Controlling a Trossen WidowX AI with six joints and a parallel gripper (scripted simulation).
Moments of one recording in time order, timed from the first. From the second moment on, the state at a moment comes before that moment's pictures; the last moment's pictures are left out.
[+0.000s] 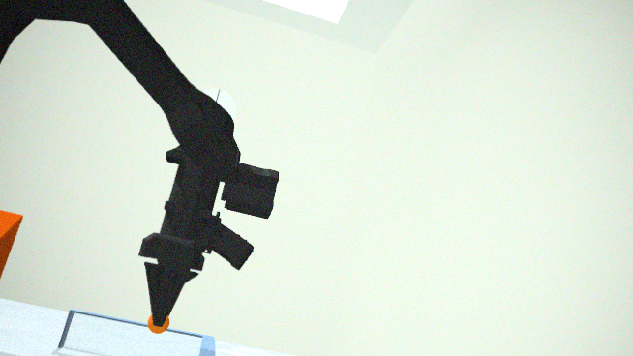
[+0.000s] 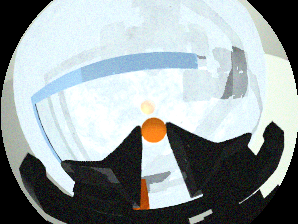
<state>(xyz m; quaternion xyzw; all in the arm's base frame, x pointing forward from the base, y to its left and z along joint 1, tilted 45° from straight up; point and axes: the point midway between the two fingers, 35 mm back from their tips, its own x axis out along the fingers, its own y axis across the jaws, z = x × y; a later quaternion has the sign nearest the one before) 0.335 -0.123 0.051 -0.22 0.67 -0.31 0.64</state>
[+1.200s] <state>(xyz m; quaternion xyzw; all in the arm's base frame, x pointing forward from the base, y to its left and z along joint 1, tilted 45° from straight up) 0.326 -0.180 -0.005 -0.23 0.67 -0.31 0.64</state>
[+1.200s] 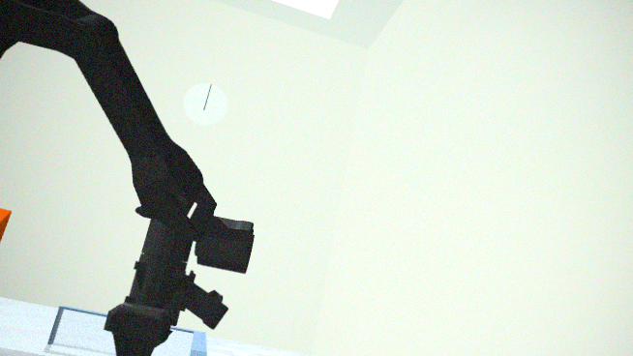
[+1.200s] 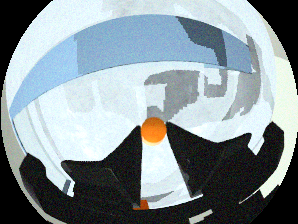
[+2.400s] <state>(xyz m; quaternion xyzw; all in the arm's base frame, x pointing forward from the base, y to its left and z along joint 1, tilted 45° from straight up) 0.329 -0.103 0.065 -0.23 0.68 -0.30 0.63</state>
